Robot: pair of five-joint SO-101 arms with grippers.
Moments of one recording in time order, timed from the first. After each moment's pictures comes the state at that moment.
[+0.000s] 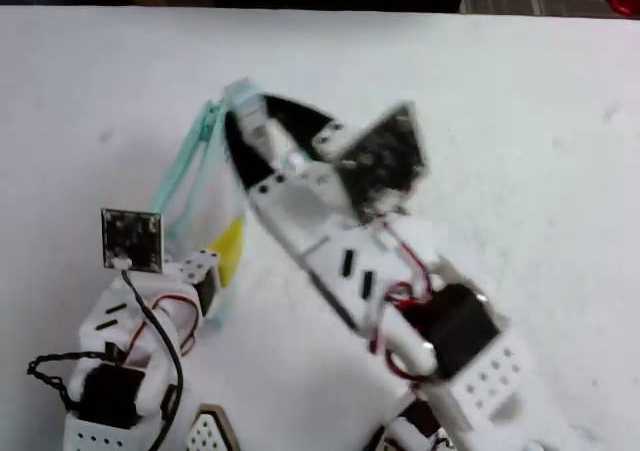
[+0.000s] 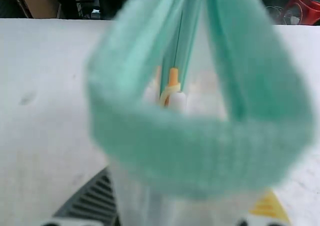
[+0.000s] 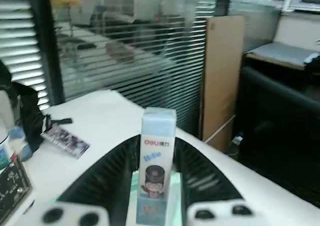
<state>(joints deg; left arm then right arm) 4.4 -98.6 77.3 58.0 8.6 -44.1 -47.3 18.5 40.1 5.2</state>
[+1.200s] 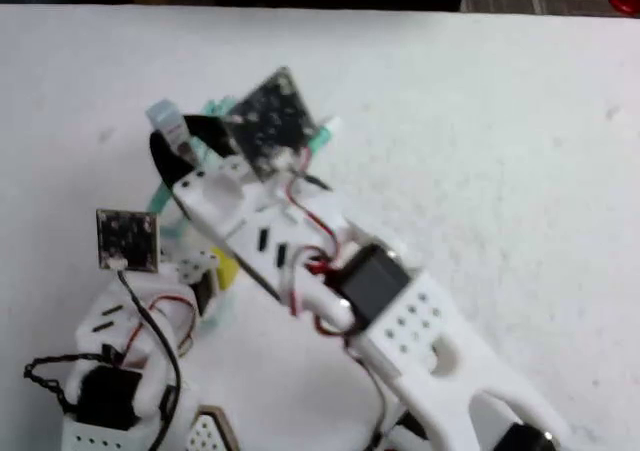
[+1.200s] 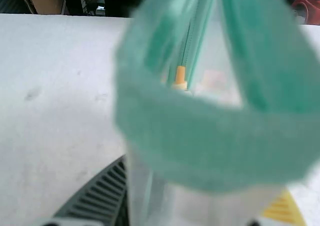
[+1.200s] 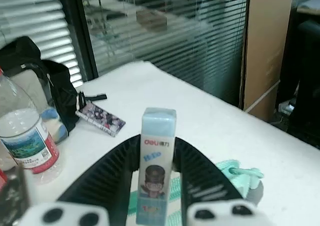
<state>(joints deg) 3.3 -98.9 77.3 58.8 8.7 -50.5 -32.0 16.4 35.0 -1.2</state>
